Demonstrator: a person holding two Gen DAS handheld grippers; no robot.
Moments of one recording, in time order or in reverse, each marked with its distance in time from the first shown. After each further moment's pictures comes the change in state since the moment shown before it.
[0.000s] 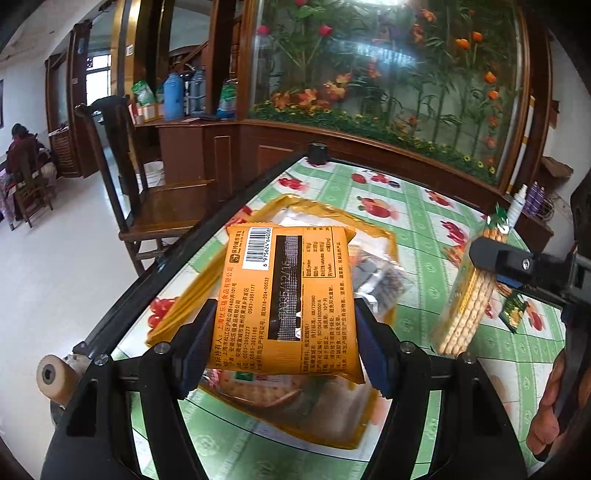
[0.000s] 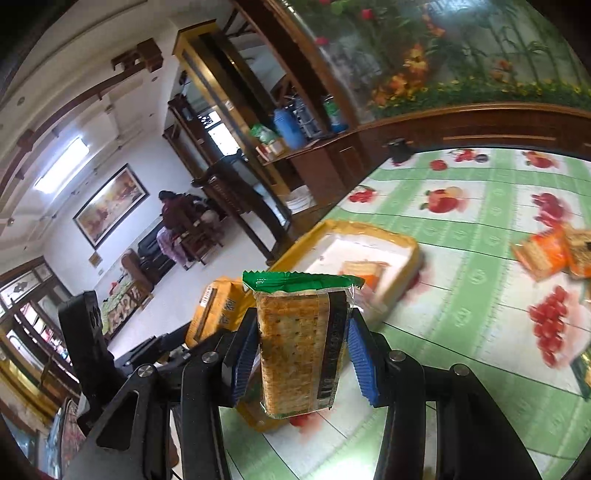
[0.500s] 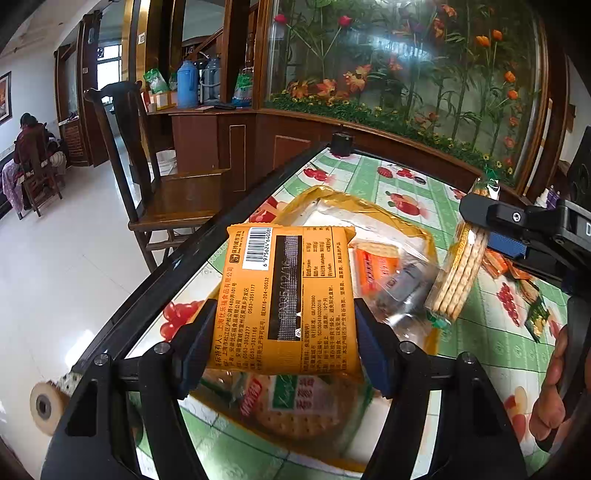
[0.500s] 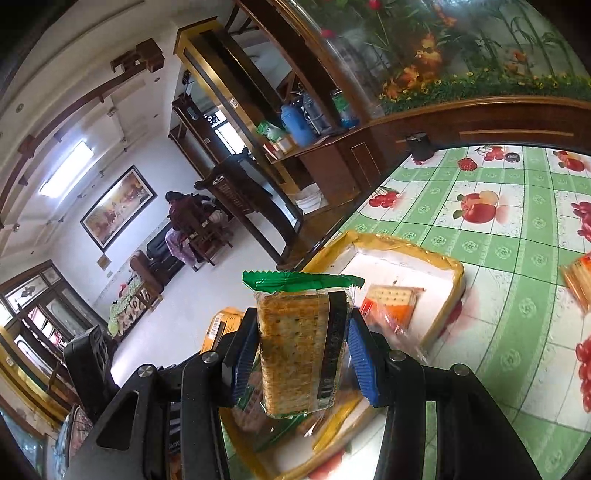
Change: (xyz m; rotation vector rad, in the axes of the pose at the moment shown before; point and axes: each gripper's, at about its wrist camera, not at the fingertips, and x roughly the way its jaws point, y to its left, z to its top) left arm 0.033 0.023 0.007 -0.027 0.040 0.043; right arm 0.056 0.002 0.029 0.019 0.004 0.019
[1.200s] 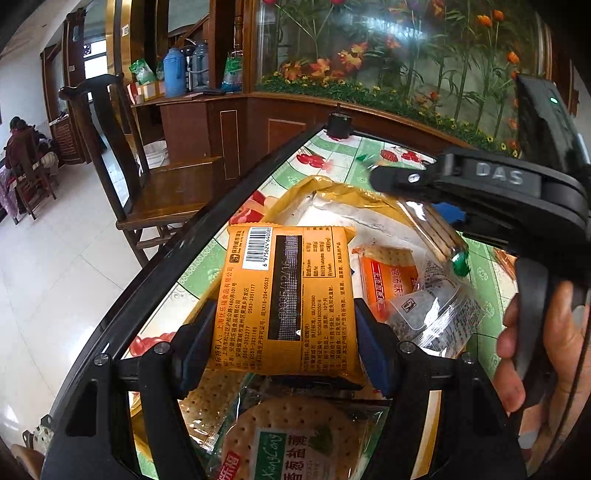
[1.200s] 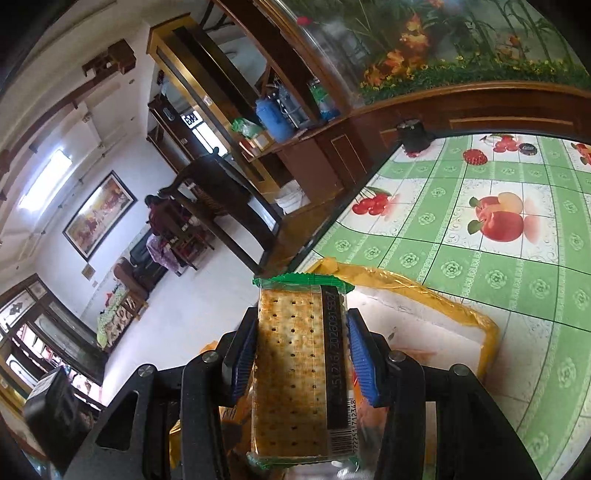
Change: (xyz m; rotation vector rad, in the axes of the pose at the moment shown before) left arm 0.039 -0.011 0.016 0.044 0.071 0.001; right arm 0.097 -0.027 0.042 0.043 0.046 -0.073
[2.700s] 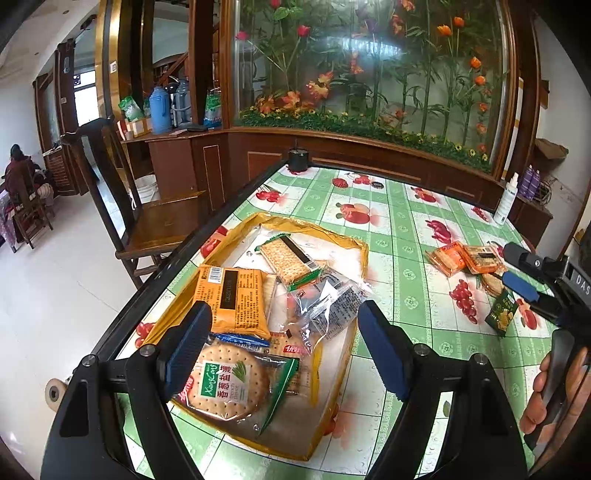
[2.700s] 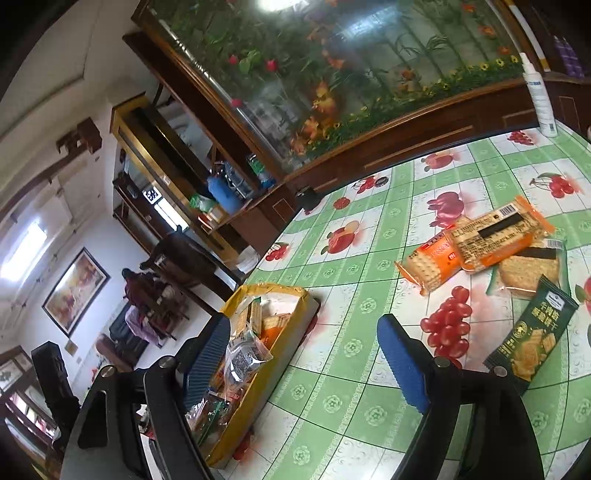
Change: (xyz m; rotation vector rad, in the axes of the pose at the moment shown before) left arm -0.093 -0.057 -0.006 0.054 -0.112 -0.027; right arm -0.231 -0.093 -0.086 0.198 -0.288 -0.102
